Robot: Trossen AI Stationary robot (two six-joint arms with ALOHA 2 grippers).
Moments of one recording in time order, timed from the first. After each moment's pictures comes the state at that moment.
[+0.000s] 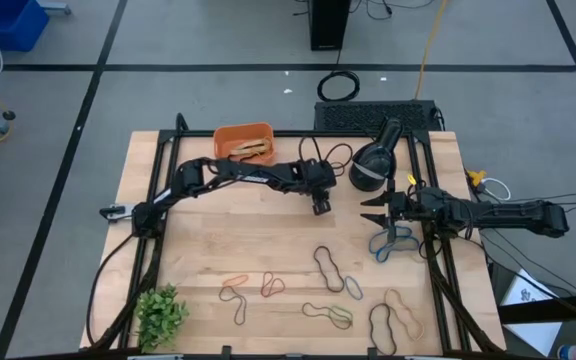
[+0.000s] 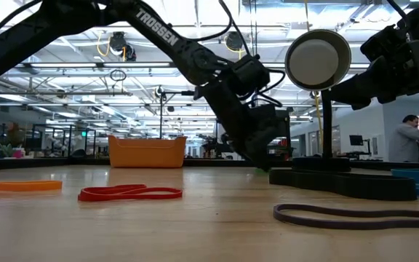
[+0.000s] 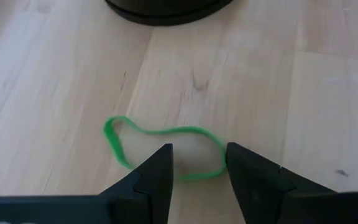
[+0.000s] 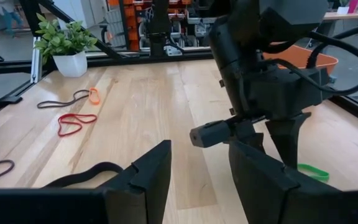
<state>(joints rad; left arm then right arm) 0.22 2.39 1.75 -0.29 -0.10 0.07 -0.11 0.32 0.02 0.13 -0.03 0.04</state>
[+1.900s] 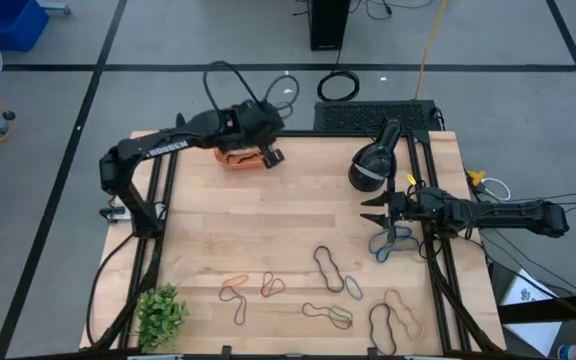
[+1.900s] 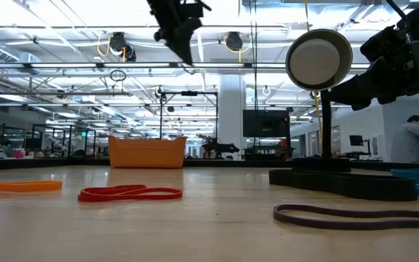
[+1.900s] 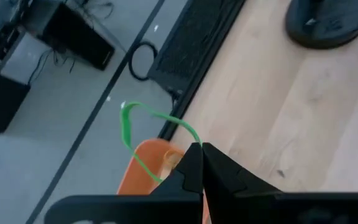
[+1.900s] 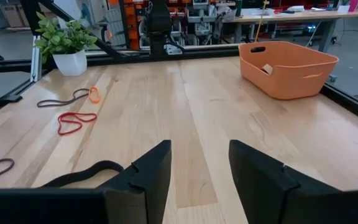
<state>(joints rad) 0.34 1.70 1.74 -0.91 -0.39 0.07 -0.11 0.32 0.02 0.13 -0.03 0.04</state>
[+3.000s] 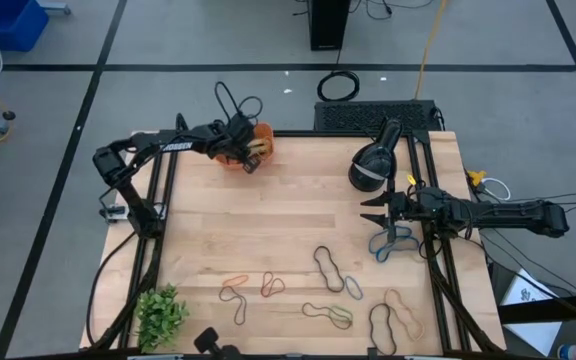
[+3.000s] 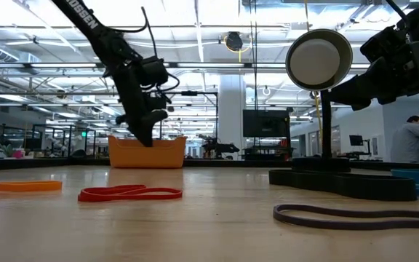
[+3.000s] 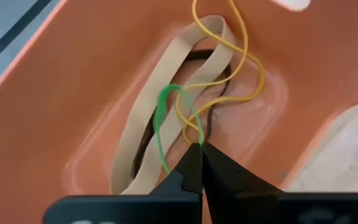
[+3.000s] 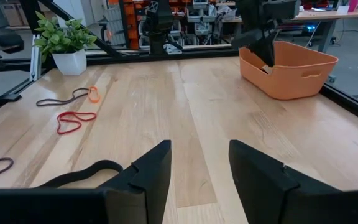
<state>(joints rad) 0.68 1.70 1.03 -0.39 -0.11 -0.03 -0.11 0.32 0.02 0.13 -0.02 0.04</state>
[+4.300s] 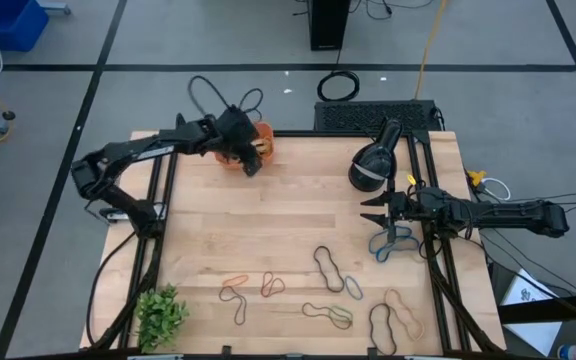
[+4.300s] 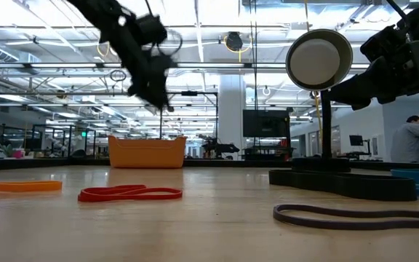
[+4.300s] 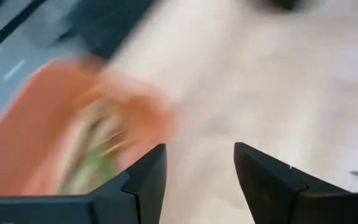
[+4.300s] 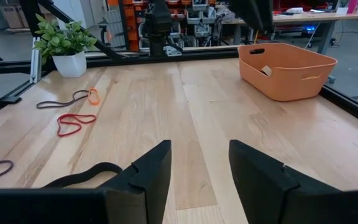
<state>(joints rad) 0.55 1.48 1.14 -0.52 0.14 0.00 -0.11 0.32 0.02 0.13 -0.02 0.04</state>
